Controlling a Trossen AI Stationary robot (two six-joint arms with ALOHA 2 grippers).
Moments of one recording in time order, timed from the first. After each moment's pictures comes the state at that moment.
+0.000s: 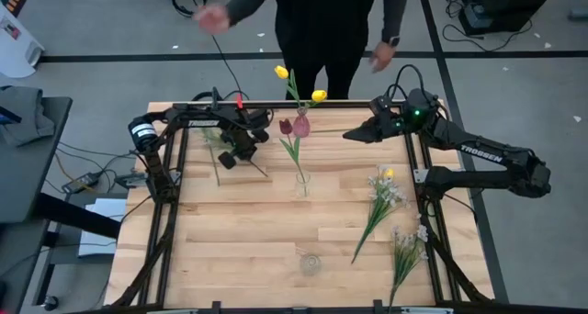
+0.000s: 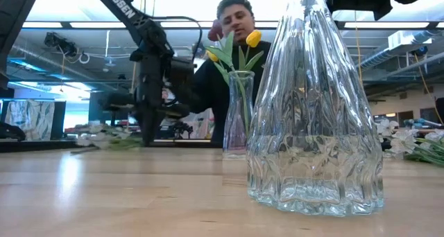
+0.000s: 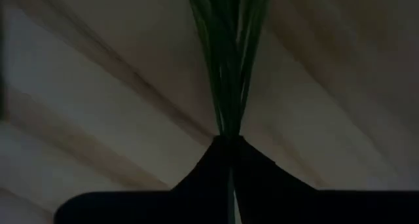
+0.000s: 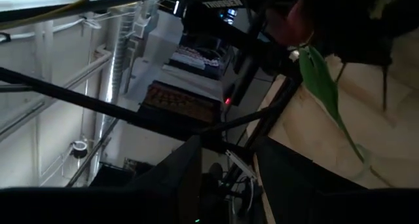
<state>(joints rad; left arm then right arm) 0.54 1.79 1.13 -0.86 0.15 -1.78 -0.55 0.93 0.73 0.15 -0.74 1.16</state>
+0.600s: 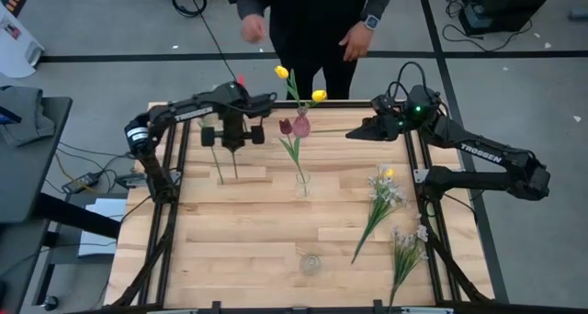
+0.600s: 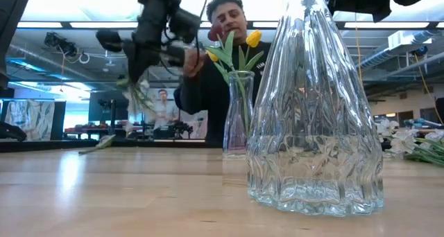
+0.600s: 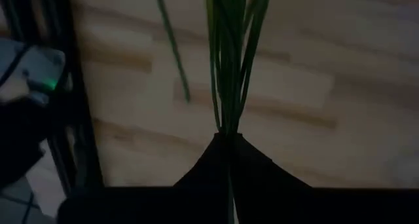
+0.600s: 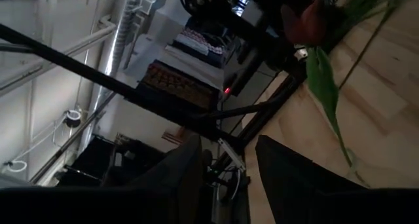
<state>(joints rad) 0.46 1.74 1.59 -1.58 0.08 -1.26 -0.61 0.93 0.73 0.15 -0.87 1.02</state>
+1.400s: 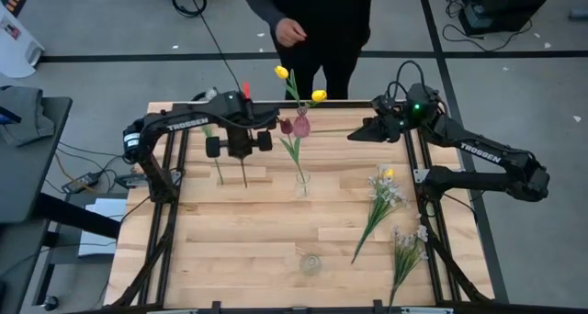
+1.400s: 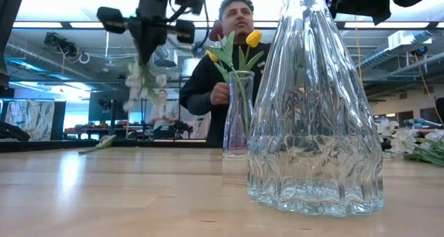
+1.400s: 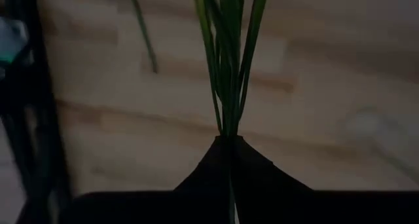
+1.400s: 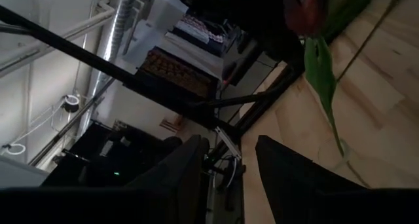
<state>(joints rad) 0.30 1.71 1.69 -1.57 0.05 -1.45 -0.65 0.93 0.73 0.11 -0.94 0.96</state>
